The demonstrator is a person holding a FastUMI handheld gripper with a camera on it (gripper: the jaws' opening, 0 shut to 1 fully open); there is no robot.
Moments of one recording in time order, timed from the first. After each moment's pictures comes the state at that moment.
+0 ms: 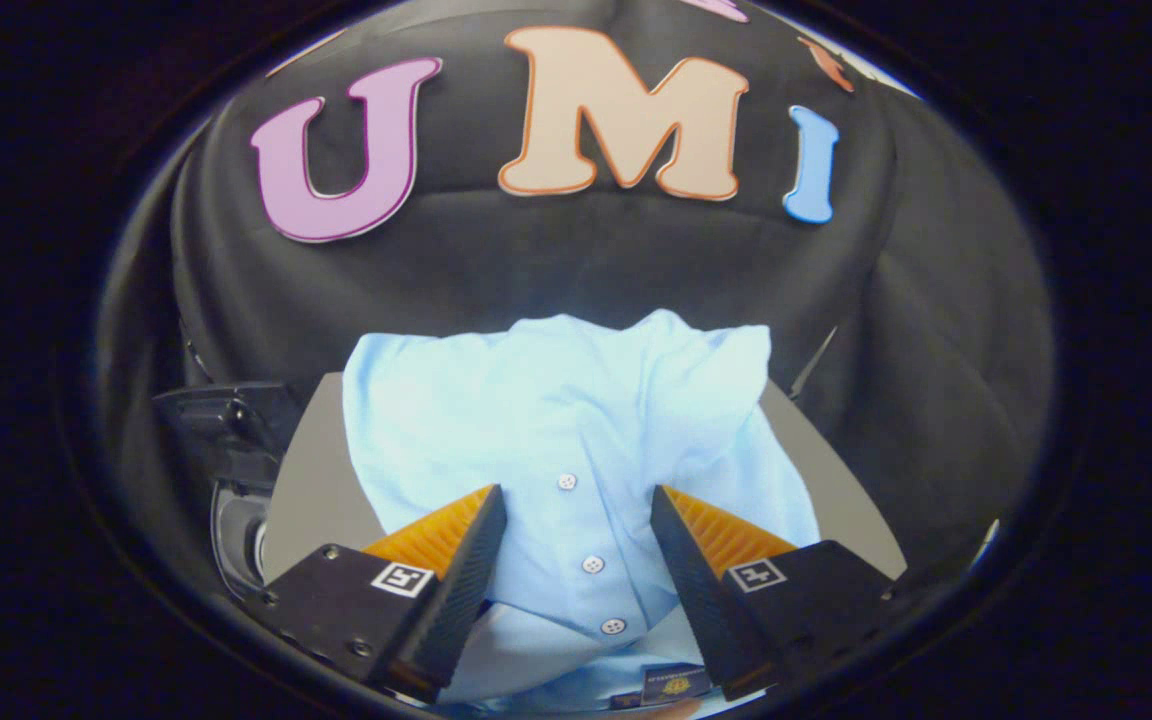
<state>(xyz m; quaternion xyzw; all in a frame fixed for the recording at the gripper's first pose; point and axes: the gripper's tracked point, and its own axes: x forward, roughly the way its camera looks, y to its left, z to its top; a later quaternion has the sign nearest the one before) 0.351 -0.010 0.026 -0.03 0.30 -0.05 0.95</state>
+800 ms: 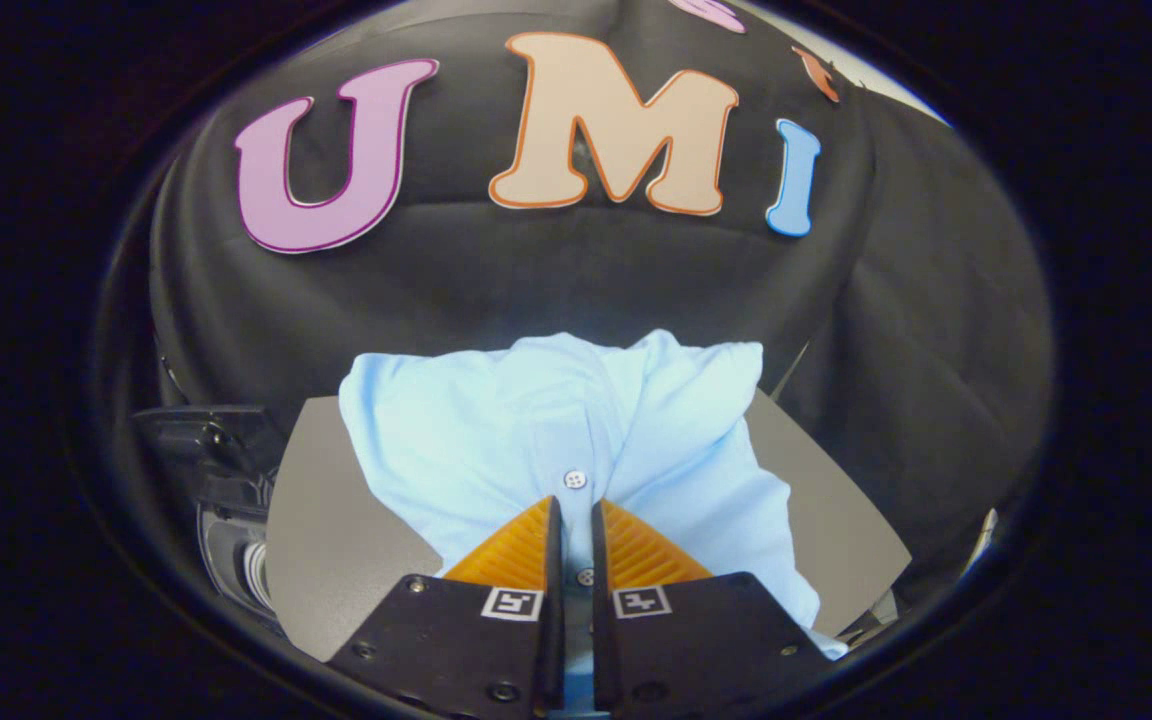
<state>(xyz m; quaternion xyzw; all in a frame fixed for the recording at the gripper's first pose) 0.360 0.004 0.021 -0.05 0.30 -0.10 0.95</state>
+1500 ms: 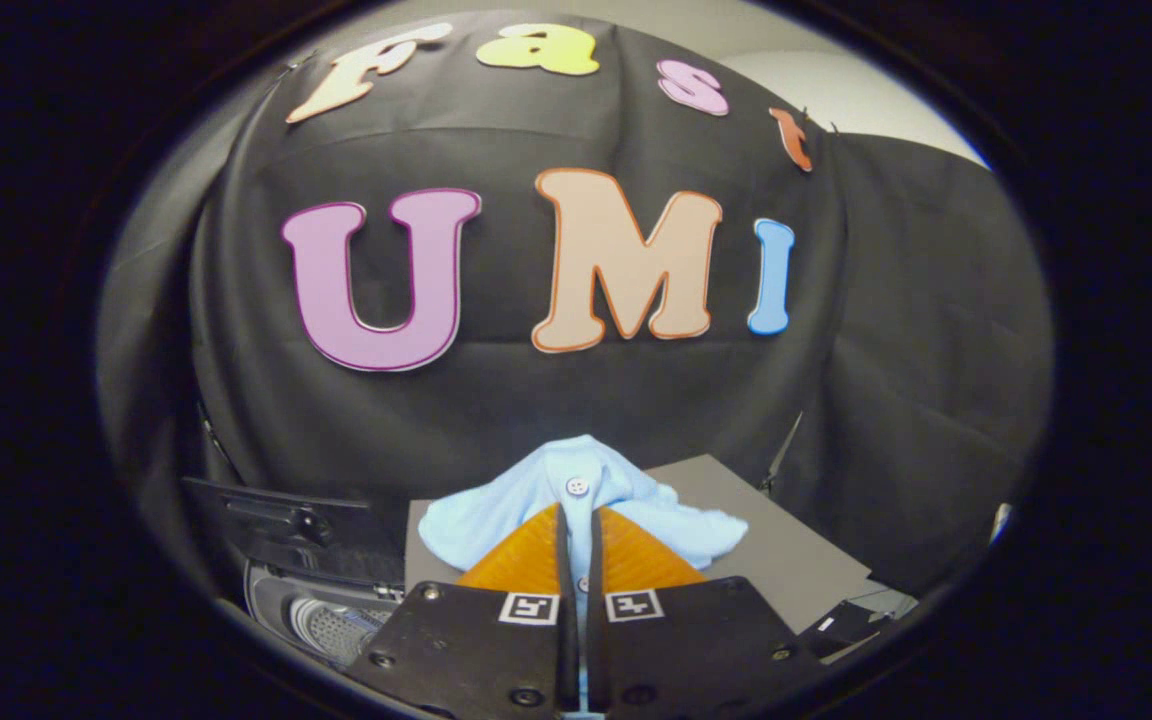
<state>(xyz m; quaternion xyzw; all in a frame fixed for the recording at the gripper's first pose) 0.328 0.067 0.146 -0.05 0.15 -0.09 0.98</state>
